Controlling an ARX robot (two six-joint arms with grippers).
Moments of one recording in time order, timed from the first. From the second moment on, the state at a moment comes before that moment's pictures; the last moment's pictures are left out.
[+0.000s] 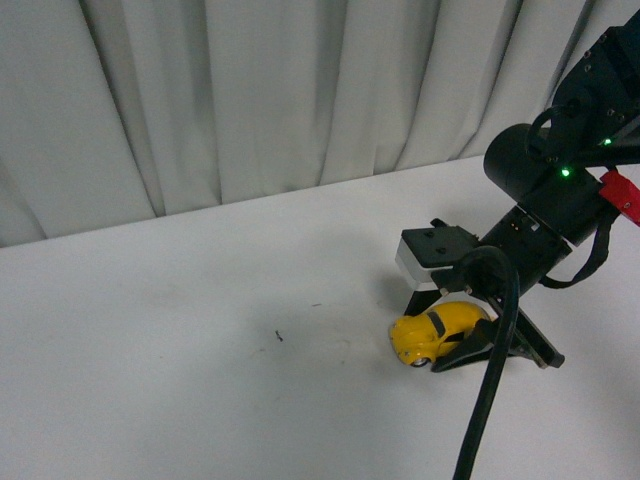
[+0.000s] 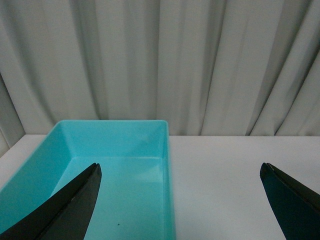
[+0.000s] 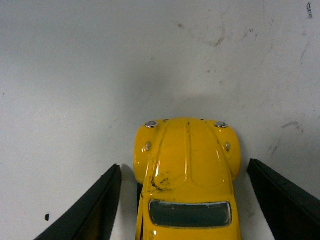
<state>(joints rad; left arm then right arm) 0.00 0.00 0.01 0.00 0.00 0.00 -0.20 2.21 1.18 -0.59 -0.61 -1.67</state>
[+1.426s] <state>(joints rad) 0.00 0.00 0.01 0.00 0.00 0.00 -0.19 2.22 1.26 -0.67 -0.58 -1.72</state>
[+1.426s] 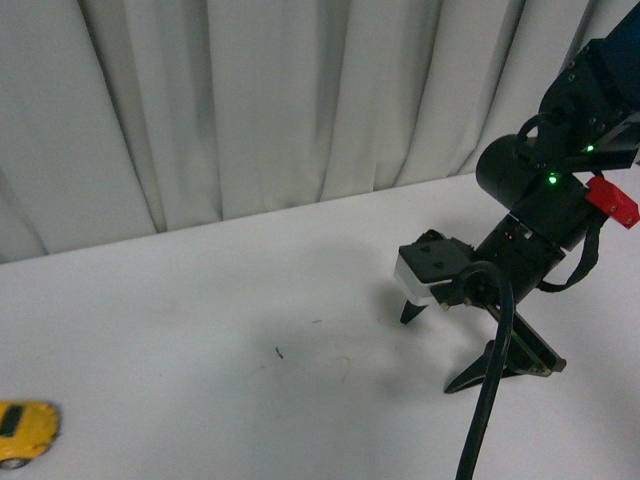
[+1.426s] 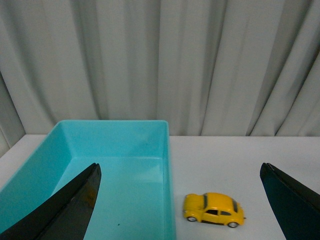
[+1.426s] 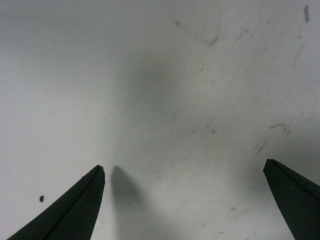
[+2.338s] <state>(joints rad) 0.00 0.00 0.01 0.00 0.00 0.00 -0.04 1.27 0.57 0.66 -0.02 -0.21</state>
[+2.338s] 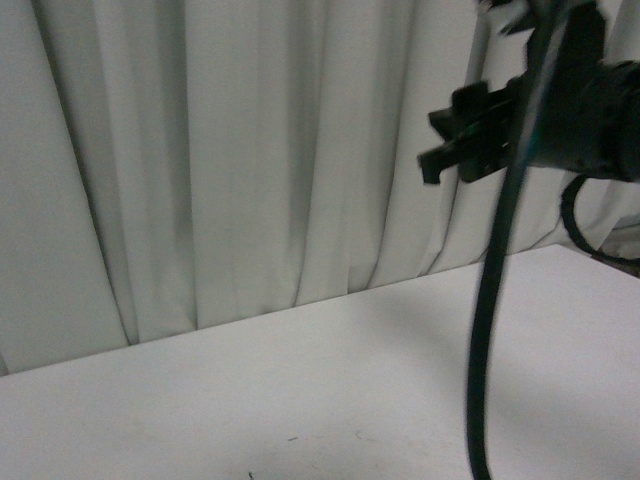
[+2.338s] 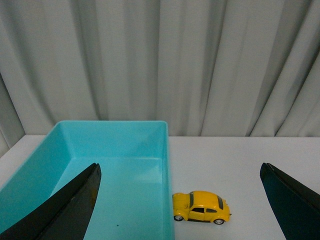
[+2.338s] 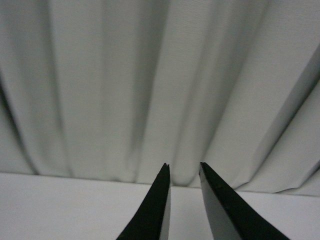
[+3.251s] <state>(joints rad) 0.00 0.00 0.01 0.00 0.00 0.00 0.00 0.62 0.07 0.55 0.00 -0.02</state>
